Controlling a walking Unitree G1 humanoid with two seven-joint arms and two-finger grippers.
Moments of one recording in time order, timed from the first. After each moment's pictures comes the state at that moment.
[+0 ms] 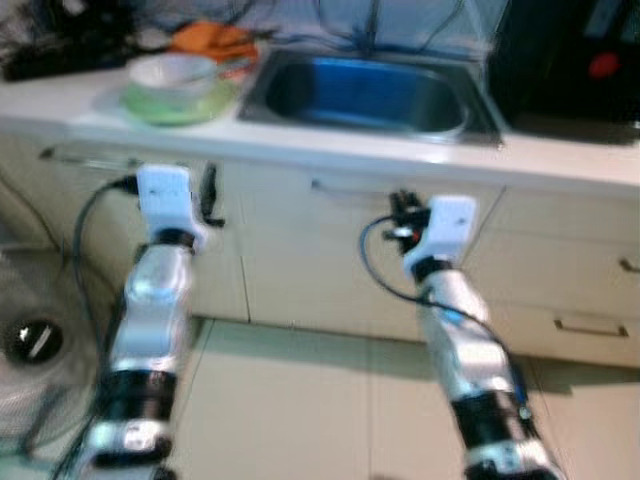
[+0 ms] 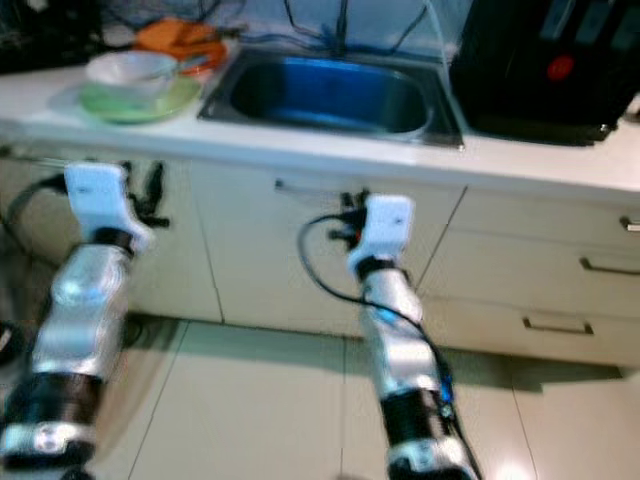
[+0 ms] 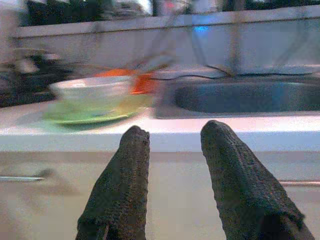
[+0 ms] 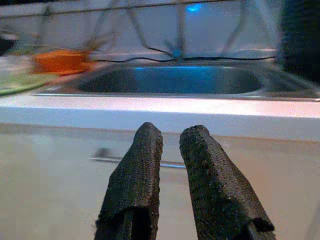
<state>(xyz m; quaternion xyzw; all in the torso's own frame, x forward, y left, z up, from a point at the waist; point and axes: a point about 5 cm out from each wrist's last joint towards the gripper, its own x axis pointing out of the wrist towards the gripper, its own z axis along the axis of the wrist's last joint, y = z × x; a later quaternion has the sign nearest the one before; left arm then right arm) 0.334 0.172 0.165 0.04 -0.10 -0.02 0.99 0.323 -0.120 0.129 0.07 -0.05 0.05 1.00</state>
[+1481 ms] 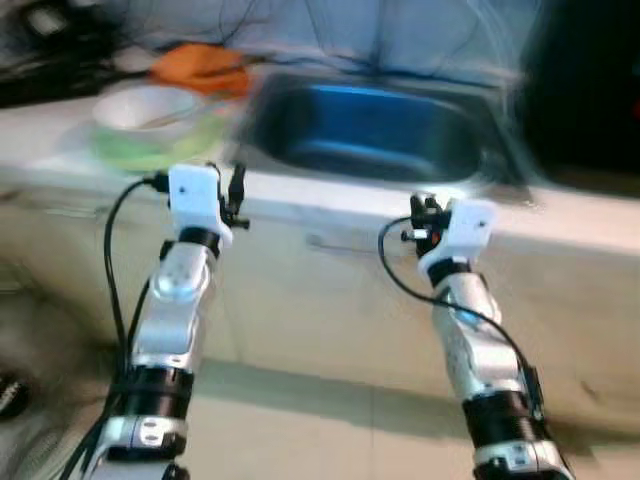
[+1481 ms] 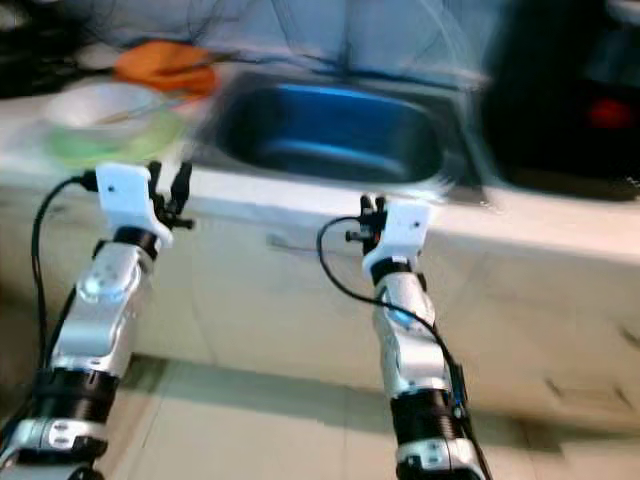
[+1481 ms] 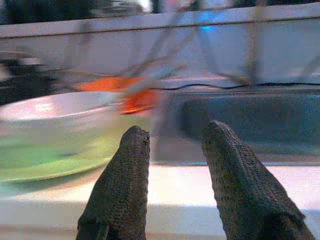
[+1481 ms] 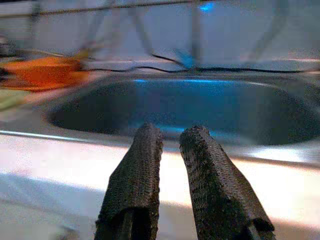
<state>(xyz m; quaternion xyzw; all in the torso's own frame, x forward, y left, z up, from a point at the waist) 0.337 0.171 0.167 0.05 -0.10 -0.03 0.99 0.325 -0.118 0.131 0.07 -0.06 0.05 0.99</state>
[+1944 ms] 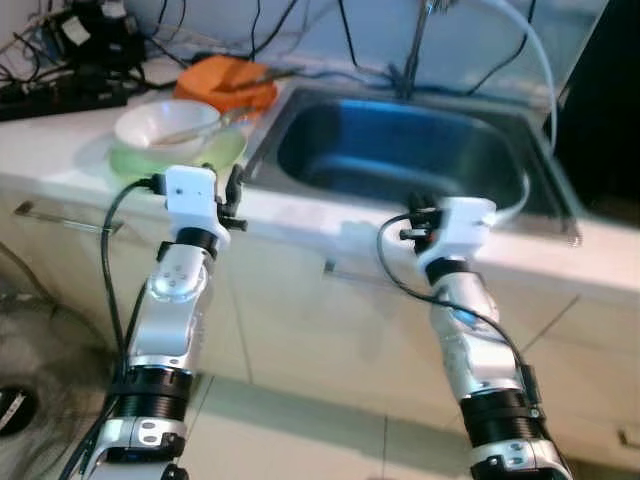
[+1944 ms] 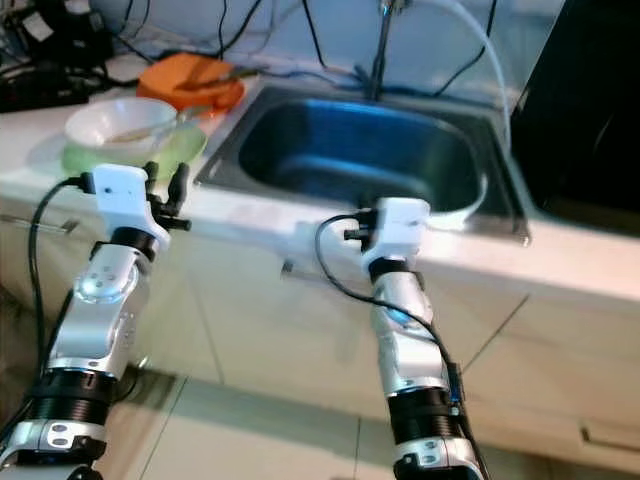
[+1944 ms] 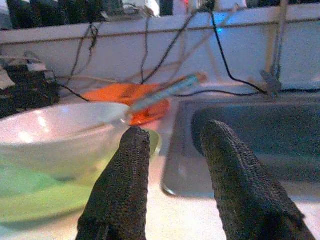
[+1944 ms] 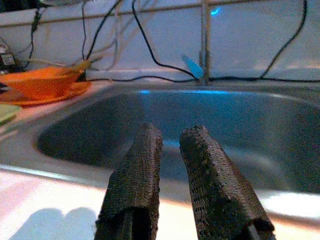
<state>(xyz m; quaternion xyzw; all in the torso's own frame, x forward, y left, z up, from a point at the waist) 0.337 0.172 0.166 0.05 -0.10 -0.03 0.99 0.326 -0.119 0.132 0.07 -0.06 0.05 0.99</state>
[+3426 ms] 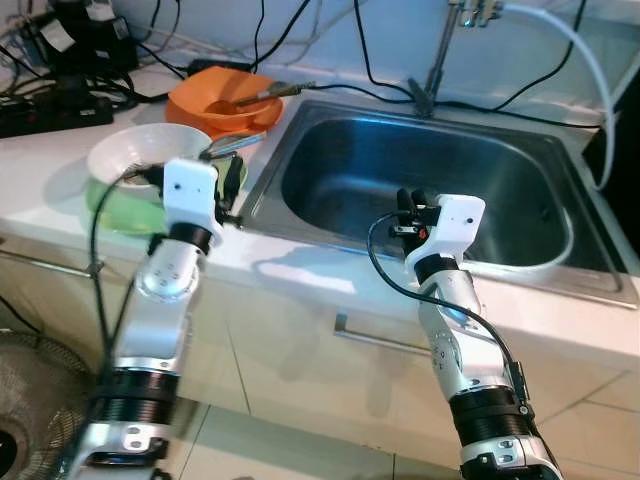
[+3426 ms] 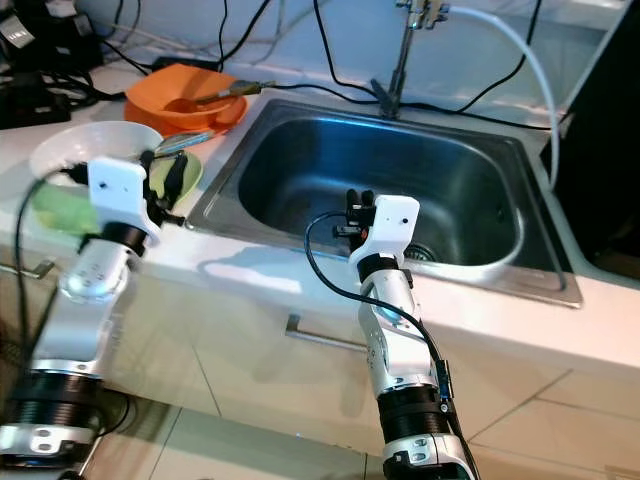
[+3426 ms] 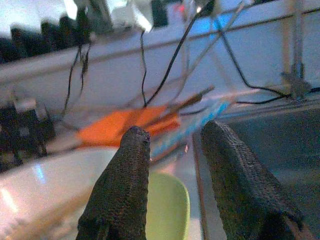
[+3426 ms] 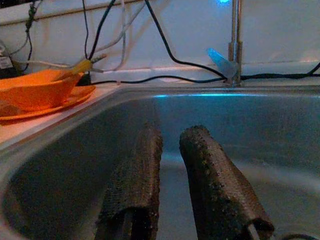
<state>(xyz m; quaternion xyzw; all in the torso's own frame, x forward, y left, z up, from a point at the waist) 0.329 0.172 0.187 0.13 -0.15 -0.07 0.98 0.327 -0.109 0.133 0.09 -0.07 0.06 0.99</state>
